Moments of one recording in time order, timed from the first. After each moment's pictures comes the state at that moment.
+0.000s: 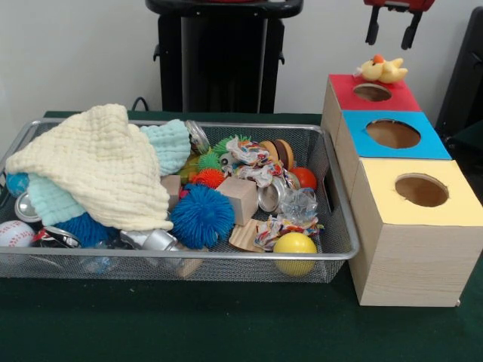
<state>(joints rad) 0.18 -0.93 -0.08 2.00 0.16 0.68 1.96</state>
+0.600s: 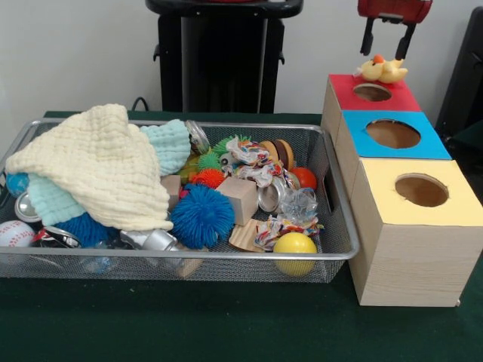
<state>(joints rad) 0.17 -0.89 -0.08 2.01 0.16 0.63 1.96</state>
